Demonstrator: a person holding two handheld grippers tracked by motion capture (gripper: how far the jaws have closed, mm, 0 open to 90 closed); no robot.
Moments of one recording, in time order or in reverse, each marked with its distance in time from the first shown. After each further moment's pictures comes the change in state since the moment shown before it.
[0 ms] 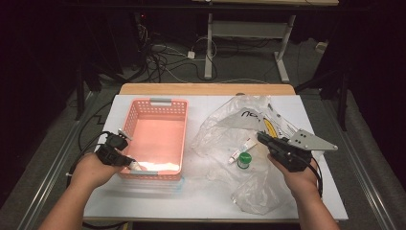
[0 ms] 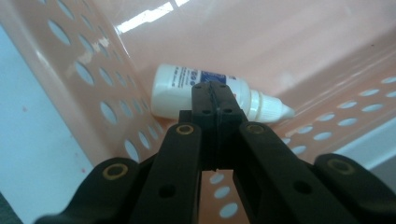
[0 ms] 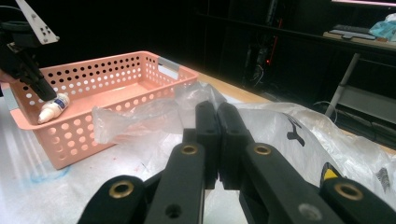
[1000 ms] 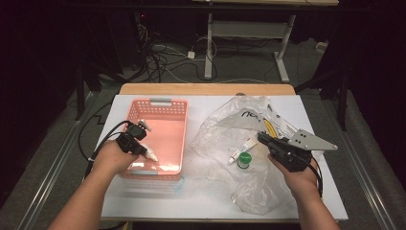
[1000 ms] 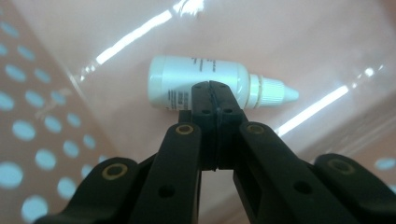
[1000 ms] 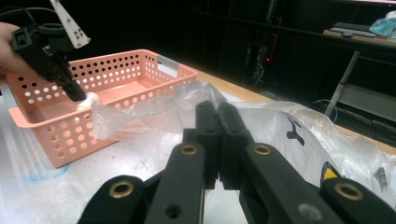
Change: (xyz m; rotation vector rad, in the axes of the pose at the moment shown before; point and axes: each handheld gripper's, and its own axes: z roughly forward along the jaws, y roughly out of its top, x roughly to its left) left arm -0.017 0.054 0.016 -0.011 0.041 0.071; right arm -0.001 -0.002 0.000 0.005 0.000 0.004
